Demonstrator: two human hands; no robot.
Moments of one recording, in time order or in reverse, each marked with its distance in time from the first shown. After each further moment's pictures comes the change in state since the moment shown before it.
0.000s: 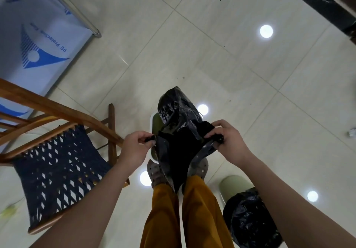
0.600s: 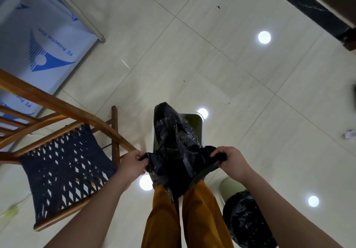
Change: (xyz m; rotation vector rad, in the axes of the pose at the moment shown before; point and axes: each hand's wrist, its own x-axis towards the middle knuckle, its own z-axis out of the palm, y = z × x) left_hand -0.029 -0.037 -0.011 -0.012 -0.157 -0.344; right_hand -0.047 0.001 0.010 0.093 -0.147 0.337
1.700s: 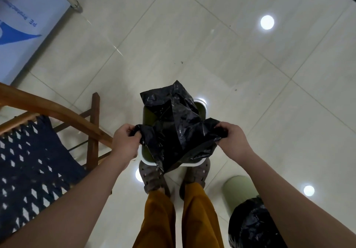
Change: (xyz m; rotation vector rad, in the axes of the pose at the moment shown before) left_hand 0.122 -0.001 0.046 -0.130 0.229 0.095; right_hand 0.105 0.045 0.034 0.099 0.201 -0.012
